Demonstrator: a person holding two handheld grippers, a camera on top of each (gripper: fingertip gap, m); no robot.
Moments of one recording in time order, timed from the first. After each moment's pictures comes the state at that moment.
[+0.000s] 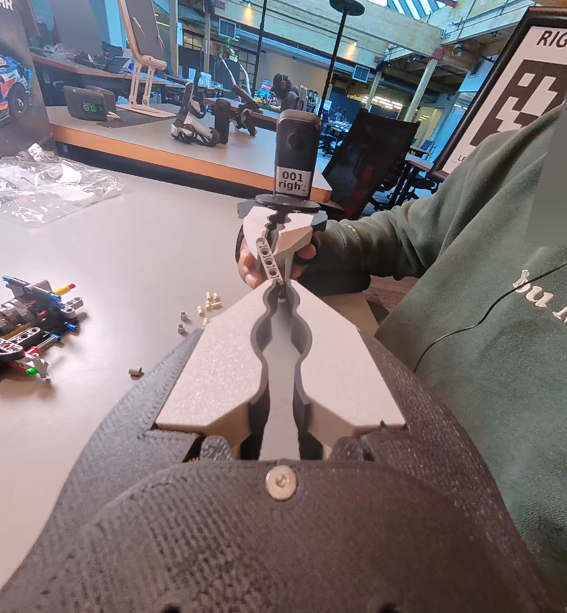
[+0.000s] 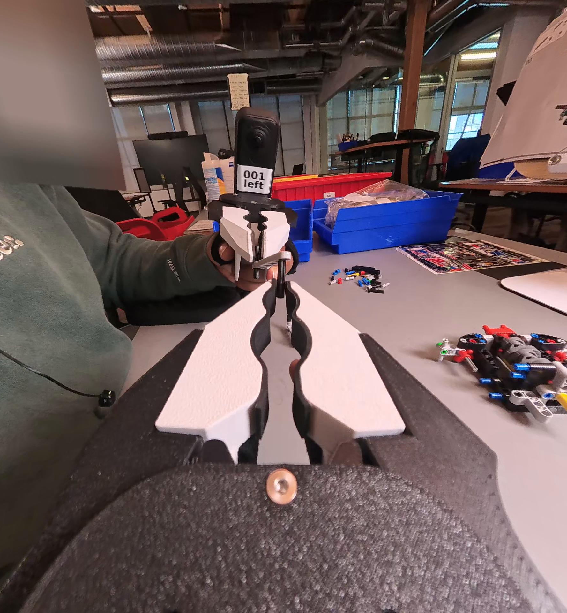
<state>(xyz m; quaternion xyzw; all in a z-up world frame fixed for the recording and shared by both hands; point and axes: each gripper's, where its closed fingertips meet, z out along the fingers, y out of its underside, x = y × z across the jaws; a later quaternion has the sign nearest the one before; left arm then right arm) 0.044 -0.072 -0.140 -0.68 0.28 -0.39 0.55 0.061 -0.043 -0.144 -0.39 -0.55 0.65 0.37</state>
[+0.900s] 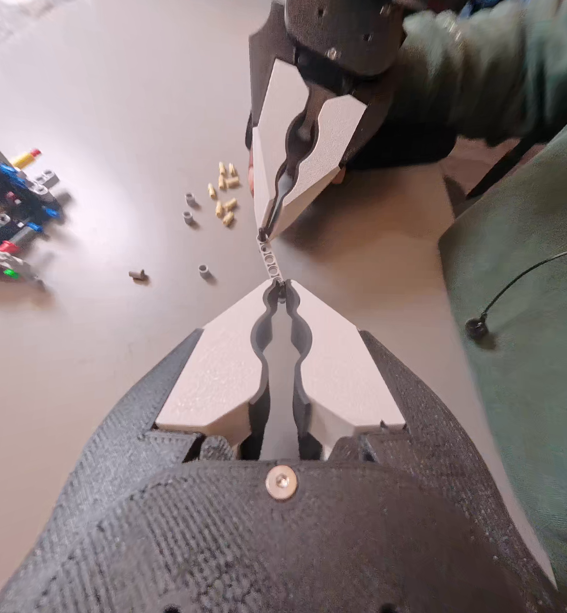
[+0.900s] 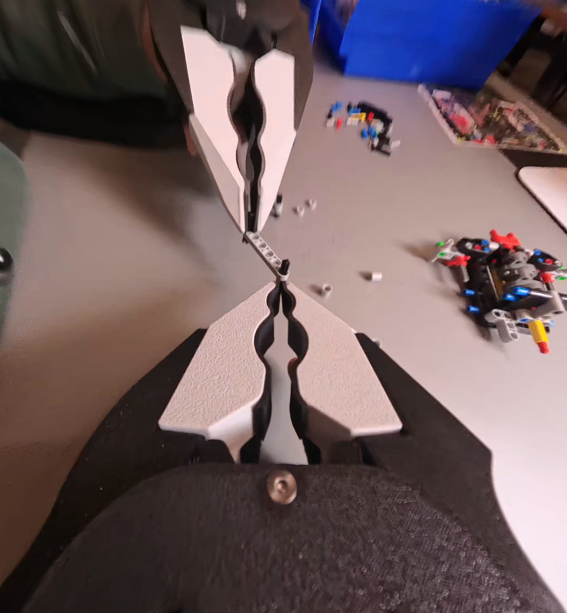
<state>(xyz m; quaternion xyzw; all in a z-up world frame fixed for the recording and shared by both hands) 0.045 -0.068 -0.228 -0.81 0.34 -0.26 0.40 0.055 -0.040 -0.236 -0.43 -0.74 0.40 0.33</state>
